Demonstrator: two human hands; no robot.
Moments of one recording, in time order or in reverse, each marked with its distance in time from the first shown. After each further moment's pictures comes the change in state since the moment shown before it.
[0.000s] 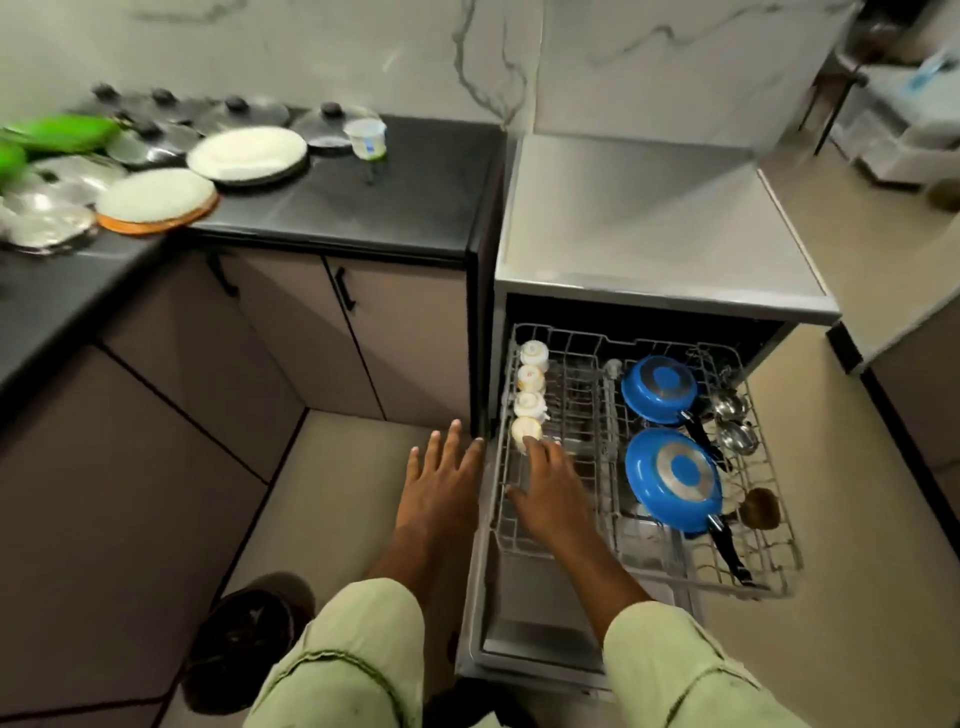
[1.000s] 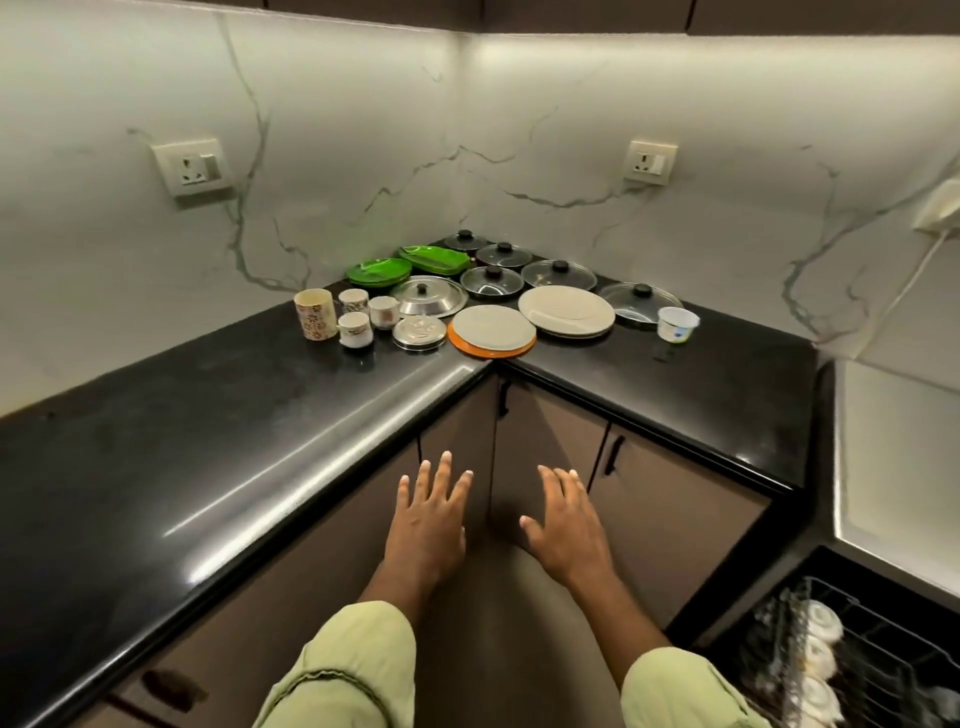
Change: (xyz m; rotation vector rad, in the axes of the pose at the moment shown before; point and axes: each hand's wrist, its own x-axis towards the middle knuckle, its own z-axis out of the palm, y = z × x) left_hand -0.040 -0.377 -0.128 -0.057 0.321 -0.472; right_hand 0.123 -0.388 0.073 -0.030 -0.048 -0.515
